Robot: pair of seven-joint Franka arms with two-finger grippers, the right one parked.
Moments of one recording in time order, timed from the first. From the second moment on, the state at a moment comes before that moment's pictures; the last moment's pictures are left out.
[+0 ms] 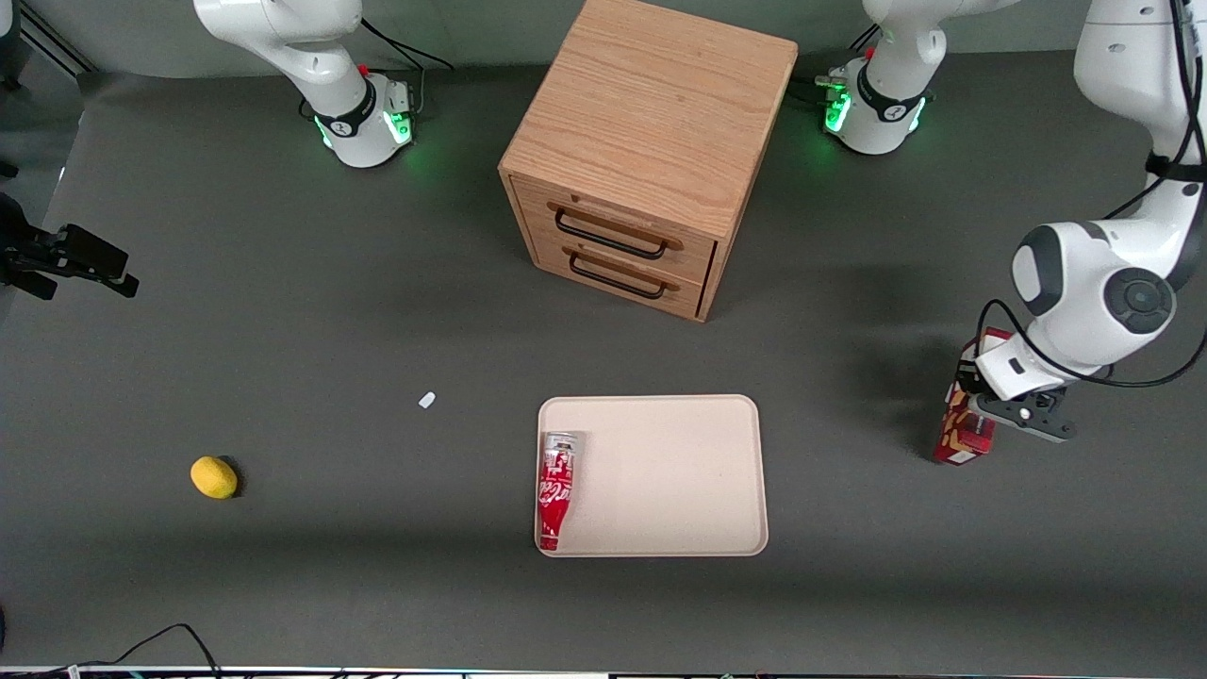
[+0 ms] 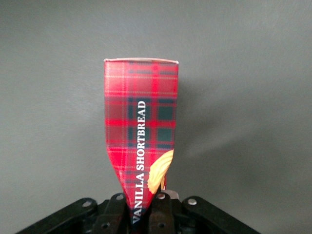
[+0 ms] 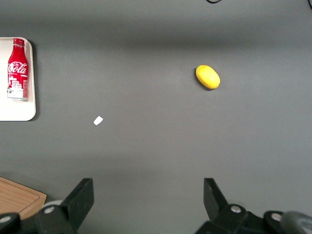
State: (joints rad) arm 0.14 0.34 -0.07 -2.03 0.07 2.42 0.42
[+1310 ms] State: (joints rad) arm -0.16 0.52 -0.24 -1.38 -0.03 1.95 -0.42
